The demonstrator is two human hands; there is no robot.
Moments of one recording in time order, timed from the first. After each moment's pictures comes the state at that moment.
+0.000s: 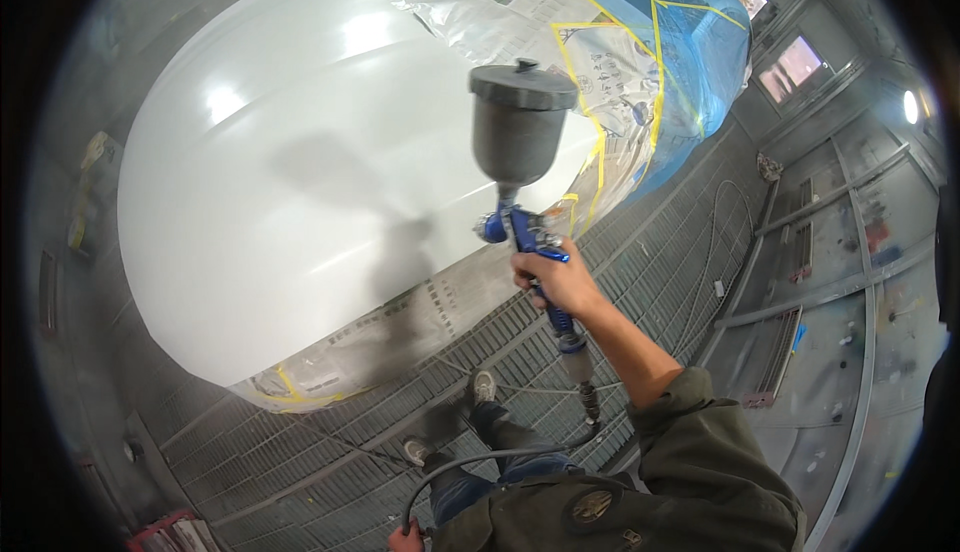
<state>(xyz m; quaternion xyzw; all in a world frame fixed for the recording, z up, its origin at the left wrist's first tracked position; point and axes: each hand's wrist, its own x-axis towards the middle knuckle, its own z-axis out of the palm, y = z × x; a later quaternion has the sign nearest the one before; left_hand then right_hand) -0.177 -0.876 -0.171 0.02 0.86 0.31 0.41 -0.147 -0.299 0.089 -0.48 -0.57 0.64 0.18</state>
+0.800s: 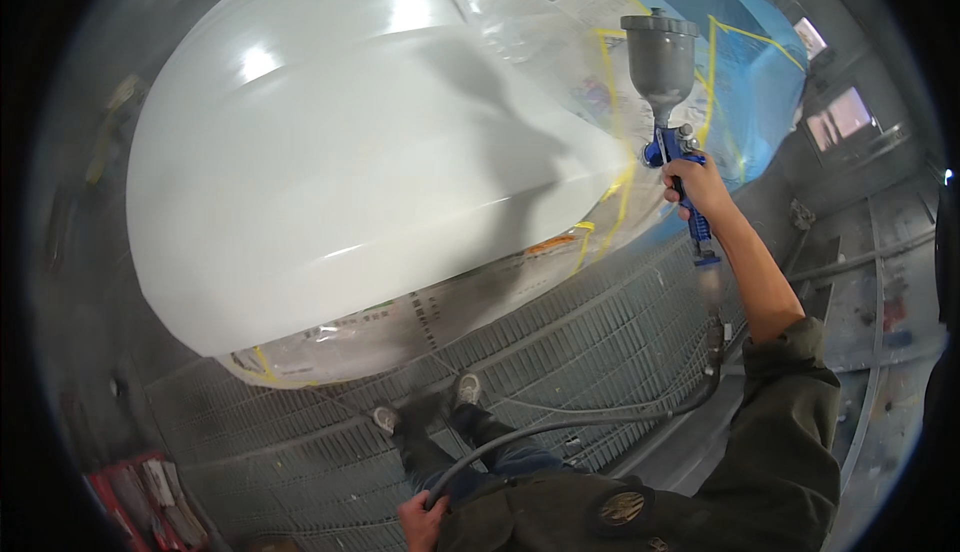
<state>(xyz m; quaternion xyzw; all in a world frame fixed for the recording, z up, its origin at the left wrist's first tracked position) -0.129 -0.635 -0.036 0.08 0.80 0.42 0.42 -0.070 -0.062 0.160 -0.56 -0.66 0.47 0.18</state>
